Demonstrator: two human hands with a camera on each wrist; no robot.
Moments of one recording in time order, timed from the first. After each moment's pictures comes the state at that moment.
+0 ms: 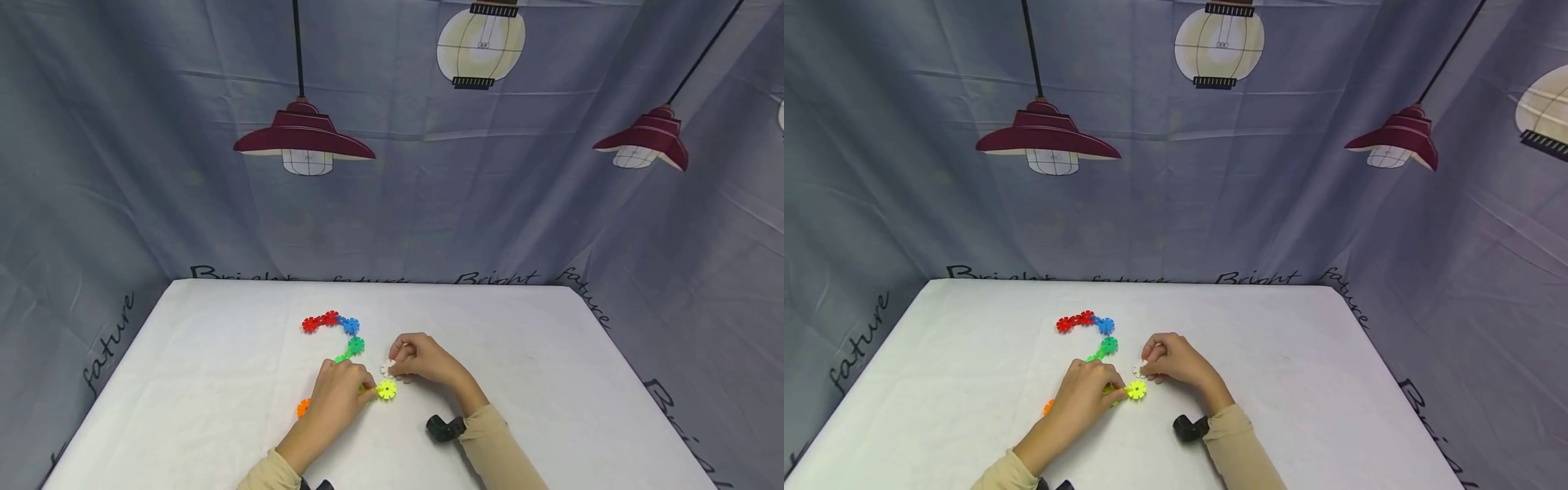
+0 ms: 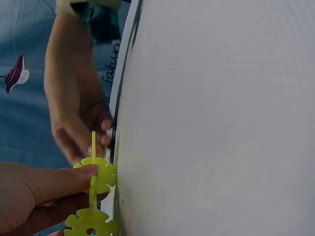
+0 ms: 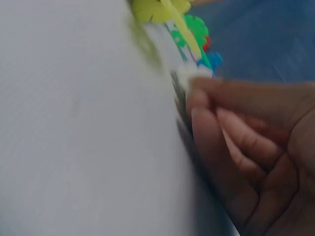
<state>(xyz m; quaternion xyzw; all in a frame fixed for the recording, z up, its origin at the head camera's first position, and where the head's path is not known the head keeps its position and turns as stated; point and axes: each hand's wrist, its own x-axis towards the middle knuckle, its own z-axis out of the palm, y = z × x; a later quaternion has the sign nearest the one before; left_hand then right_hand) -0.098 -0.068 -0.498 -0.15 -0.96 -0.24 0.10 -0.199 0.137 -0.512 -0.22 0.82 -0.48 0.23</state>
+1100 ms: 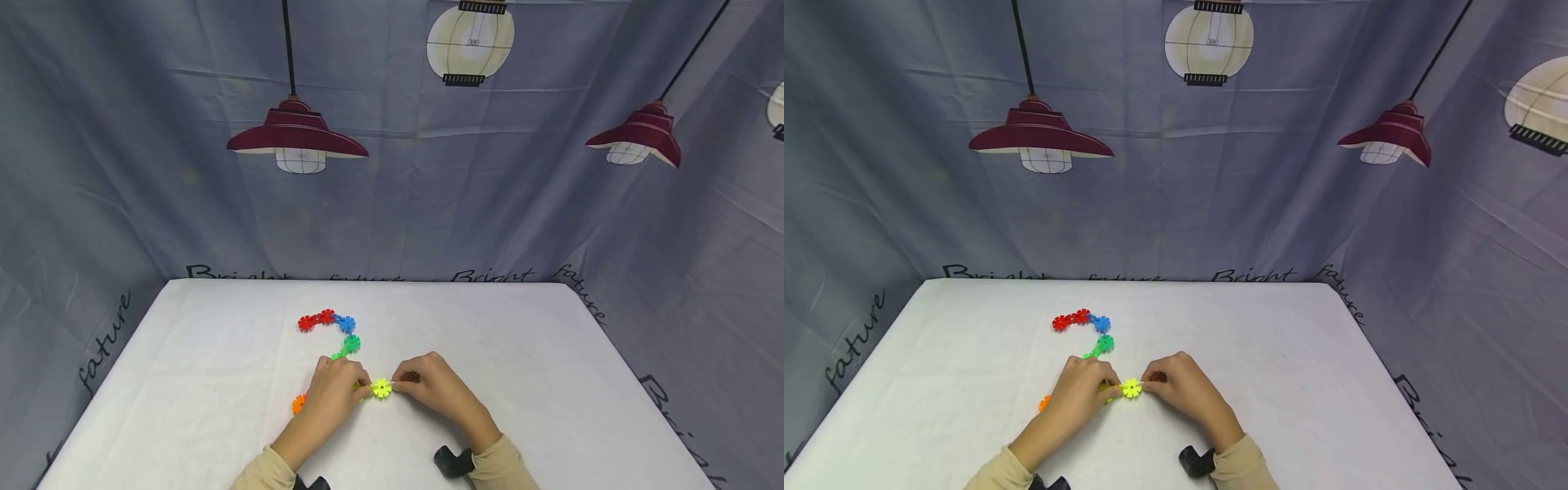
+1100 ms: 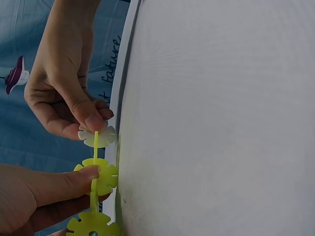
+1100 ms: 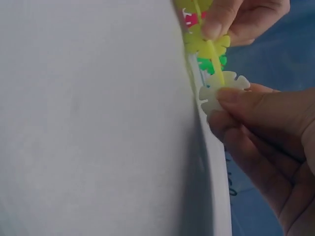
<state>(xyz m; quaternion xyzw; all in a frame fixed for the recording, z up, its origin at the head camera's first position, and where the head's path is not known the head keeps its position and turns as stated) -0.099 -0.065 -0.500 -0.14 -0.96 -0.24 0.10 -0.150 0.153 -0.505 -0.34 0.88 -0.33 0.04</state>
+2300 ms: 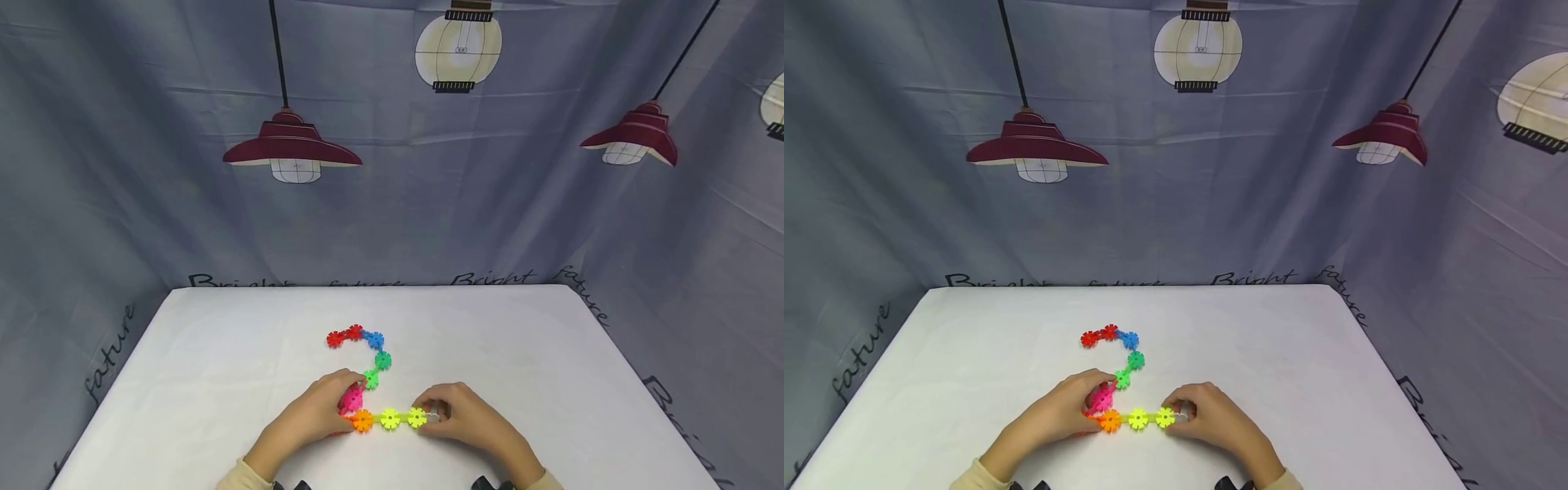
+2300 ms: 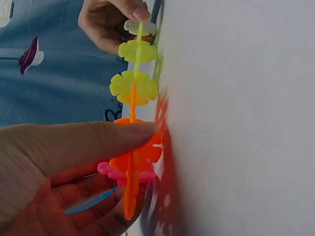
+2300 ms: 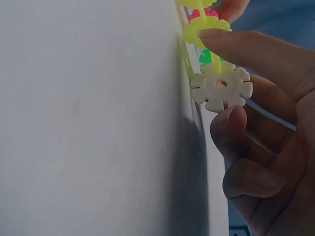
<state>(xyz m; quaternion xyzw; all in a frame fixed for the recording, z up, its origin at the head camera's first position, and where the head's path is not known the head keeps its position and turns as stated) -0.089 -0.095 -0.484 -0.17 -0.92 -0.34 -0.12 -0.121 0.209 -0.512 -0.30 0.87 -0.36 0.15</state>
